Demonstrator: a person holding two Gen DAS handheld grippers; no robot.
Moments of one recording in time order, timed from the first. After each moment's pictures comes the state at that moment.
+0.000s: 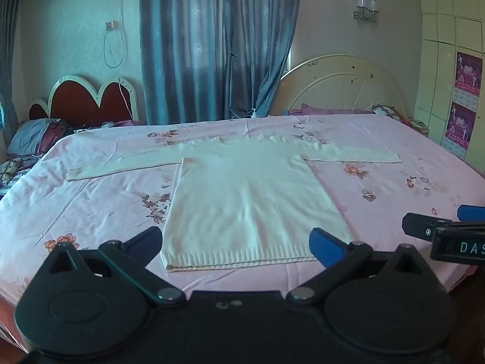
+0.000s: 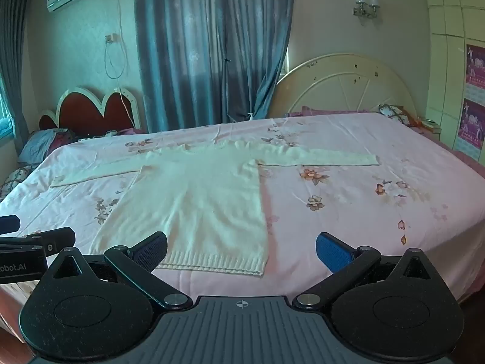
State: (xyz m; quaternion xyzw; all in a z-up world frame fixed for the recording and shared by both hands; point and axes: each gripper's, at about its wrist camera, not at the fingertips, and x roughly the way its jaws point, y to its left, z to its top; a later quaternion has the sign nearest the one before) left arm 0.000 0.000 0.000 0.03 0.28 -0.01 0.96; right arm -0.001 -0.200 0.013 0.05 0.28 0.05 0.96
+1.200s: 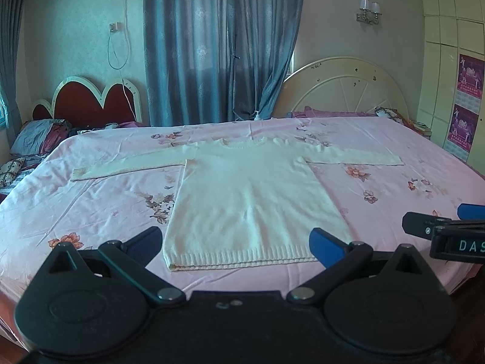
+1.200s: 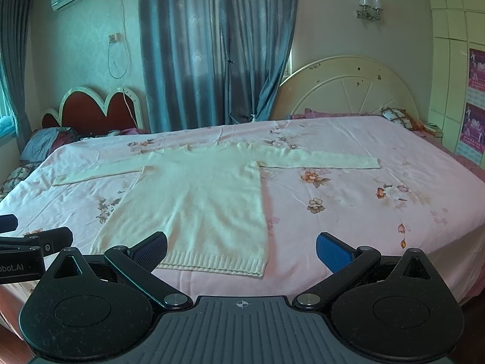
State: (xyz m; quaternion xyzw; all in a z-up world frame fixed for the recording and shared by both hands) left arm -0.007 0.002 0.005 0.03 0.27 -0.01 0.96; right arm -0.003 -0.200 0.018 0.05 0.27 0.05 0.96
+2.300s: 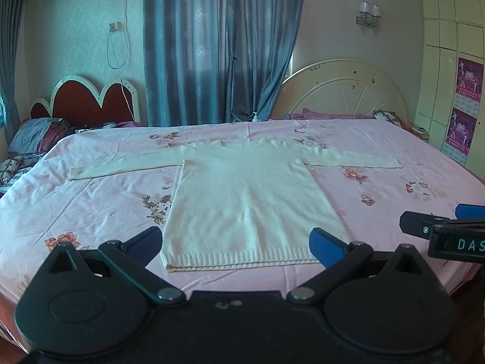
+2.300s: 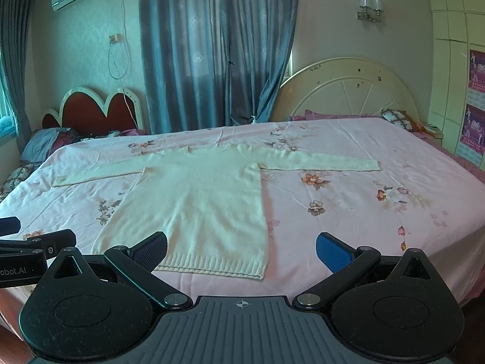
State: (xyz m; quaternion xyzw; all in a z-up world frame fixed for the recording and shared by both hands) left arm -0.003 0.000 0.006 0.02 0.27 -0.01 0.96; right arm -0.001 -0.200 0.019 0.05 0.27 0.05 0.96
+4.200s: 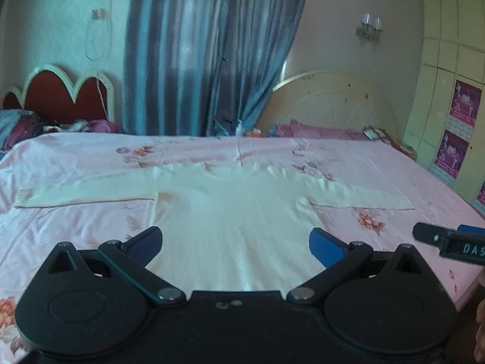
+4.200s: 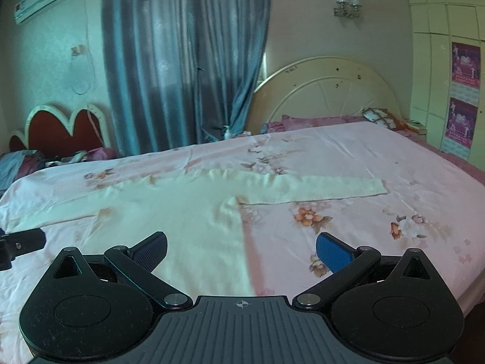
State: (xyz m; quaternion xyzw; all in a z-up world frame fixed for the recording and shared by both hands) left arm 0.184 0.033 -0.009 -0.03 0.27 -0.06 0.96; right arm 0.181 -0.212 0.004 0.07 0.26 -0.02 0.96
